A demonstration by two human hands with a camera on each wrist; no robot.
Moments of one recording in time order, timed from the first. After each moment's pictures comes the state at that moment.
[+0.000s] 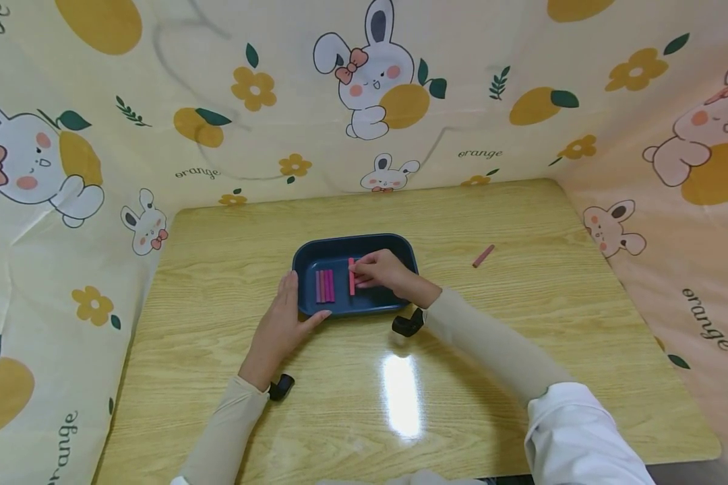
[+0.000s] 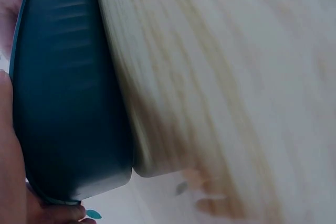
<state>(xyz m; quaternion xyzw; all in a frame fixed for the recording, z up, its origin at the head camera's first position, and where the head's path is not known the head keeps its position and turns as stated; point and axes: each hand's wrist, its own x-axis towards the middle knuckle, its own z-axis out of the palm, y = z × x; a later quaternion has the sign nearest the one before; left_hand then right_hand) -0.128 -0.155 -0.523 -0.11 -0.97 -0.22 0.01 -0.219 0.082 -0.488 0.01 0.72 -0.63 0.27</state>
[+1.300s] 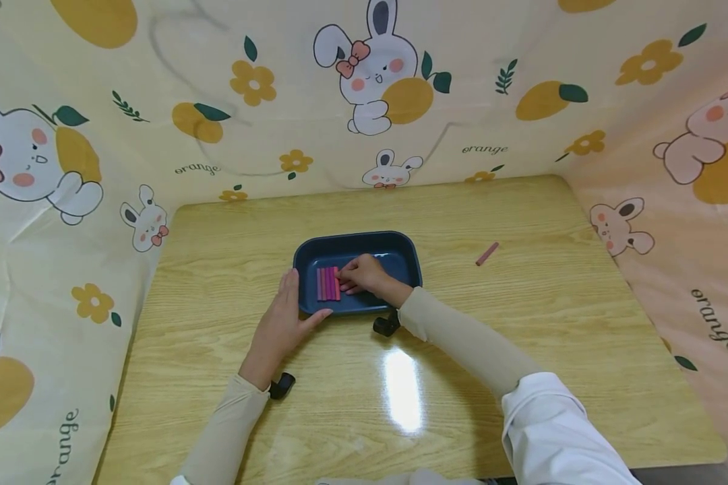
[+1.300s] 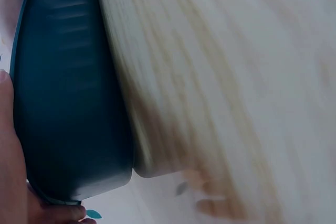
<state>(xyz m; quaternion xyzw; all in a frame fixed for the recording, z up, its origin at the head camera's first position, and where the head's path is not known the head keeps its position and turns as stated) -0.128 -0.154 -0.523 -0.12 -0.97 -0.22 0.02 -0.231 0.043 -0.524 0.03 0.74 -0.60 0.29</state>
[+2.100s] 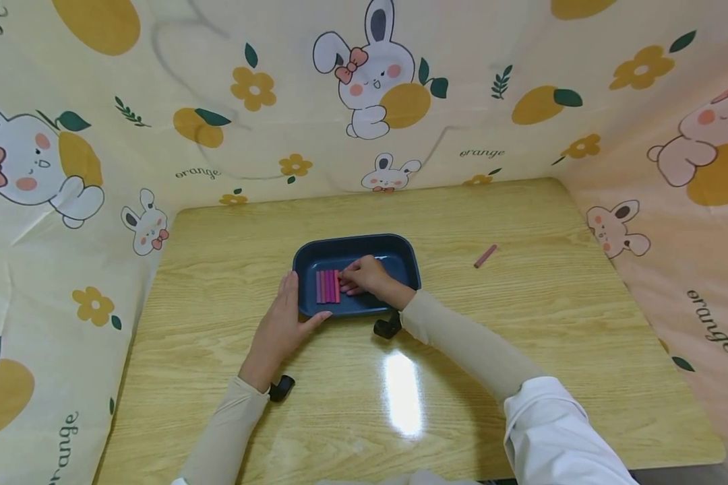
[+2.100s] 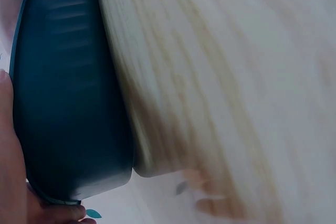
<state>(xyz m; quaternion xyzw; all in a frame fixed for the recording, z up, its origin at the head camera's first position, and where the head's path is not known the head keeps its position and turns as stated) -0.128 -0.154 -0.523 -0.12 -0.97 -0.22 0.02 -0.229 0.049 -0.515 0.03 0.75 -0.60 0.28</state>
